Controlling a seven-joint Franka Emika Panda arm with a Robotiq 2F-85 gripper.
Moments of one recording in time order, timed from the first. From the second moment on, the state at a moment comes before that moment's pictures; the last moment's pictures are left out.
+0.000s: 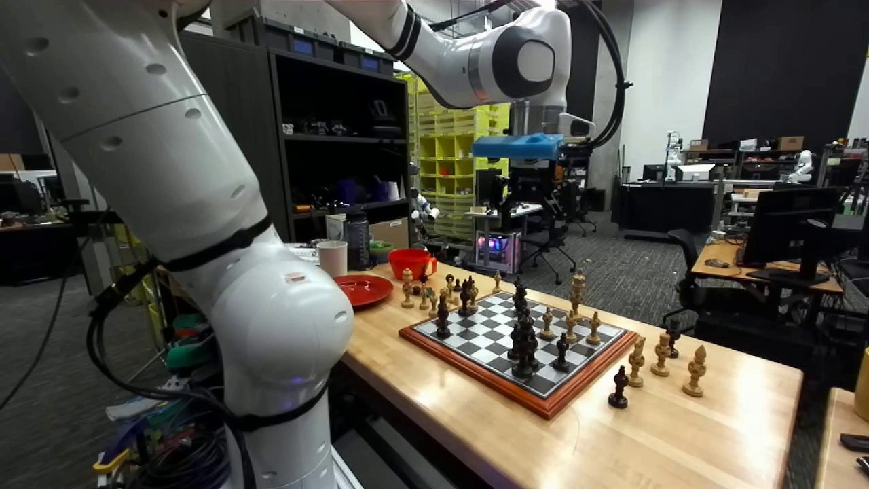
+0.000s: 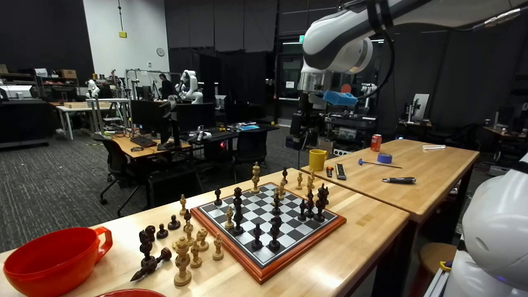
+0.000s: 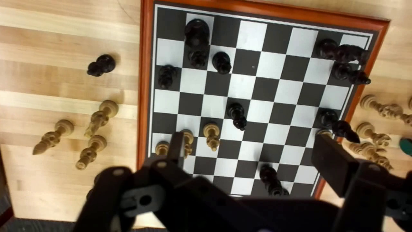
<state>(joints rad) 0.00 -0.43 -0.09 -2.33 0.01 1.96 -0.22</state>
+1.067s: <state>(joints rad) 0.04 -0.48 -0.02 -2.51 0.00 2.11 -0.21</state>
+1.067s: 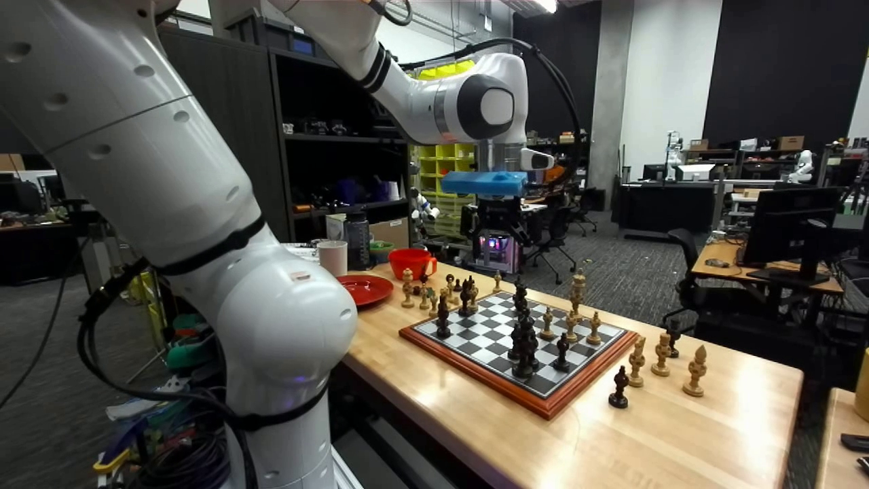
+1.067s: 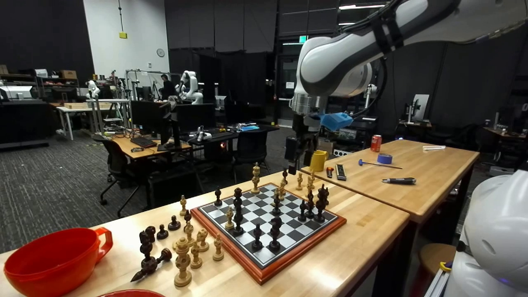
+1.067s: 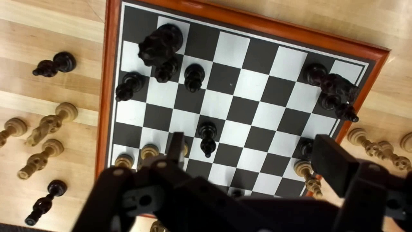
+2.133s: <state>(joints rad) 0.05 -0.20 0.02 -2.47 0.00 2.27 -0.17</state>
